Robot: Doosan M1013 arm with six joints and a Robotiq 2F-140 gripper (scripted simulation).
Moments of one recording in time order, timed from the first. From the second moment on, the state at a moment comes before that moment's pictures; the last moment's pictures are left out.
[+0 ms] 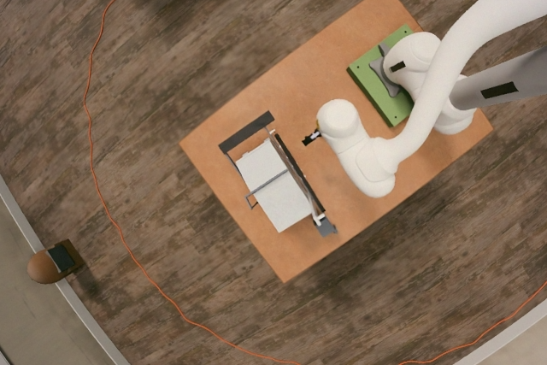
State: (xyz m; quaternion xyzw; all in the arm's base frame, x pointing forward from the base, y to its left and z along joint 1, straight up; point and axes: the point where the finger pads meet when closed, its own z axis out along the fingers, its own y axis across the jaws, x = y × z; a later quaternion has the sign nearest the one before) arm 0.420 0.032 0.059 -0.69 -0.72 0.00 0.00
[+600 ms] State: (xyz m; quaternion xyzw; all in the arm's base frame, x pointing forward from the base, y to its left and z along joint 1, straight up) arm 0.419 0.032 0.046 -0.69 -0.72 0.00 0.00
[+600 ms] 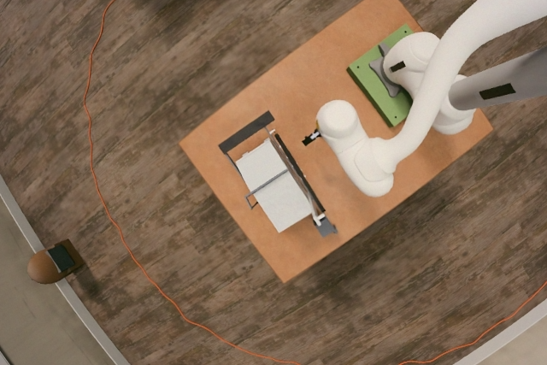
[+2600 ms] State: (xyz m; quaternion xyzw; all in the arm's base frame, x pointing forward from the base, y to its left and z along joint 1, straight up) arm 0.419 0.033 -0.027 -0.69 -0.72 0.00 0.00
